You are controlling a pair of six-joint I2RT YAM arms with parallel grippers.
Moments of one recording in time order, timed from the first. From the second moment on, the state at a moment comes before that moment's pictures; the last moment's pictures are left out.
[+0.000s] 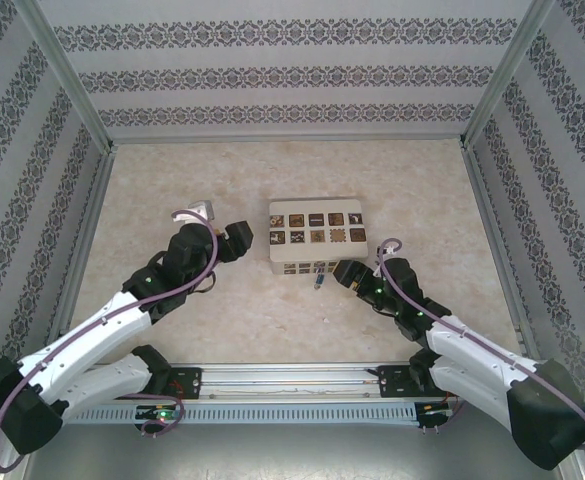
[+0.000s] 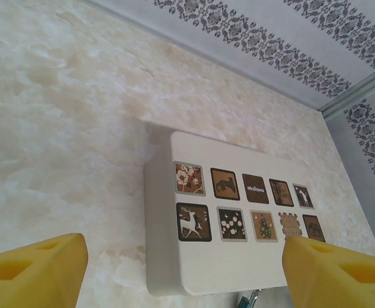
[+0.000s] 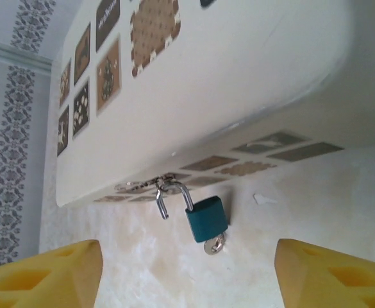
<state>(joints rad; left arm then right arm) -0.63 0.95 0.74 -0.26 -0.26 -0.74 0.50 0.88 0.22 0.11 -0.18 1.01</state>
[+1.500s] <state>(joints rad) -0.41 1.71 0.98 -0.12 0.38 -0.72 0.35 1.09 0.29 0.28 -0.40 0.88</state>
